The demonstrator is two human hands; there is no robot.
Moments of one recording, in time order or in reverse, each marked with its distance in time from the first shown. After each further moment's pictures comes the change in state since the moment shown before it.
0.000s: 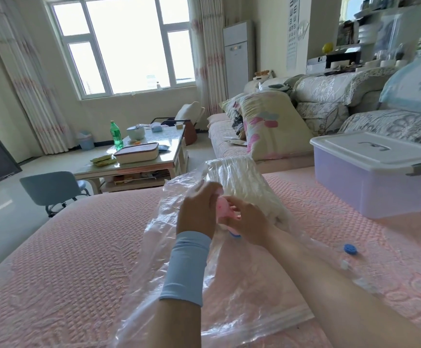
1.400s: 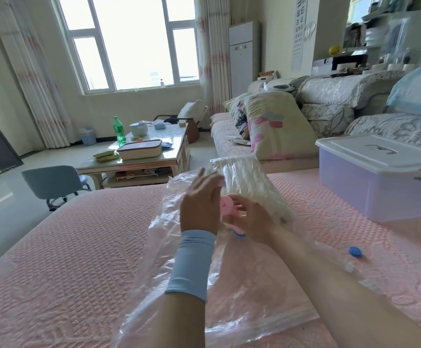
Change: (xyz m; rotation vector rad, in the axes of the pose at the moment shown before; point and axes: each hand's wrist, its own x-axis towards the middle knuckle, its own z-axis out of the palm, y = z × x) left_hand -0.001 -0.006 -0.001 -0.042 0.143 -0.001; right_hand 0.005 0.007 0.007 0.079 -0.002 0.061
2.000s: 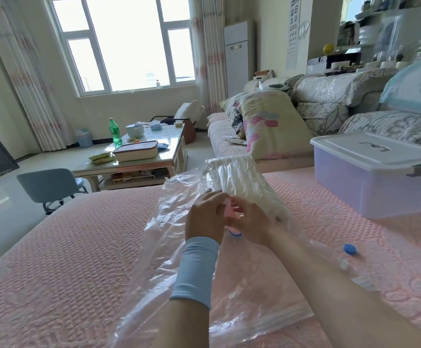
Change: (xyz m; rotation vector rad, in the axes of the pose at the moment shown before) left_hand -0.015 0.006 0.019 -0.036 -0.205 -0.108; right_hand -0.004 0.001 -0.004 0.095 -0.011 -0.003
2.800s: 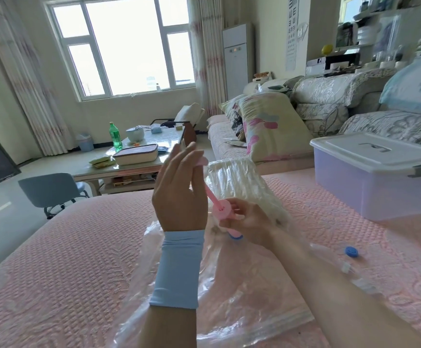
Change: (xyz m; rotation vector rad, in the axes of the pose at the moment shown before) left_hand 0.026 0.028 -0.045 0.063 0.625 0.334; right_hand 0.006 0.006 -0.002 0.103 0.004 0.004
